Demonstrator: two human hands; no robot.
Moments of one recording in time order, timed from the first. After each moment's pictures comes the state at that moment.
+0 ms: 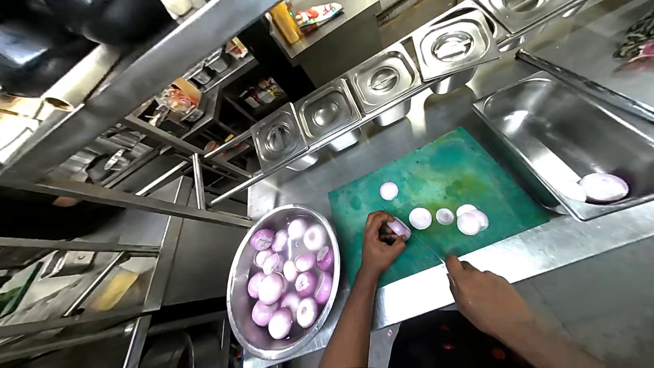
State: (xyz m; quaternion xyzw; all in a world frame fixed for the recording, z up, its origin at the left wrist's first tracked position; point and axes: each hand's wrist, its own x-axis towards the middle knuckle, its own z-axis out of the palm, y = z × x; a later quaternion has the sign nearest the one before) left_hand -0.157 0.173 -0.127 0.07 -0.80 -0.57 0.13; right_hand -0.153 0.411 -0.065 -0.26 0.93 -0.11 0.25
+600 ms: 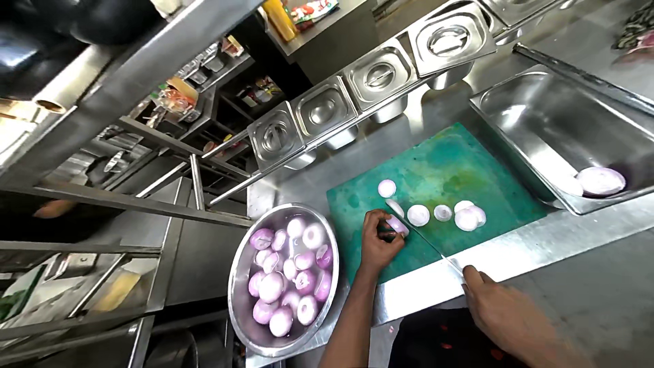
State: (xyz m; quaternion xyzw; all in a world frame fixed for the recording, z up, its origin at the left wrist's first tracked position) left_hand -0.156 0.176 -0.126 0.08 -0.81 -0.56 0.14; right_hand -0.121 0.445 -0.092 -0.24 0.95 -0.15 0.11
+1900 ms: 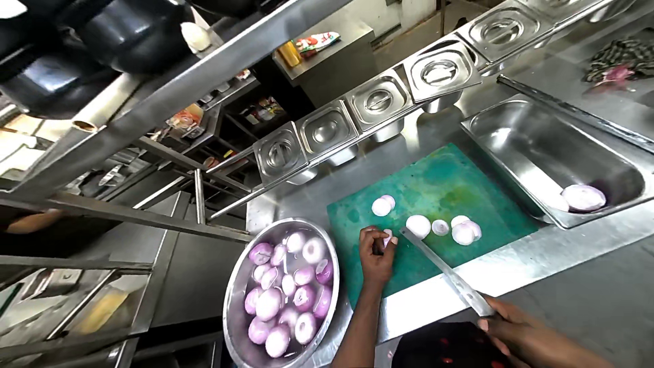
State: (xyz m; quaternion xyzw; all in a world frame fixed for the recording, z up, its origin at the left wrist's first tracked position) left_hand -0.160 0.180 -0.146 0.05 -0.76 -0.58 0.30; right_hand -0.141 0.503 -0.115 -0.06 0.57 -0.59 0.57
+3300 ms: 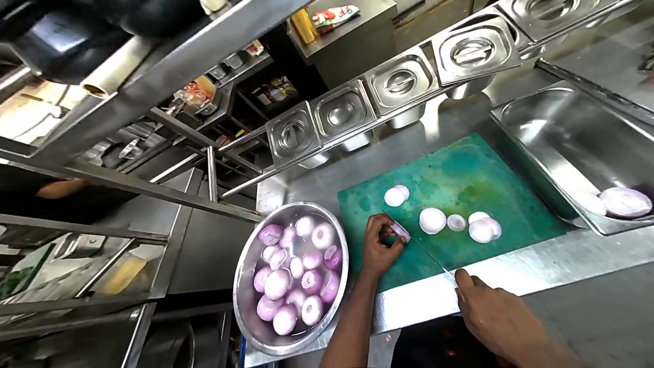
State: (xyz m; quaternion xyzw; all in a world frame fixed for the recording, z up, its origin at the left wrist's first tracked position) left_hand -0.153 0.152 -0.135 0.06 -0.79 -0.58 0.17; right_hand -0.135 0.411 -0.073 -0.28 0.94 -0.10 0.18
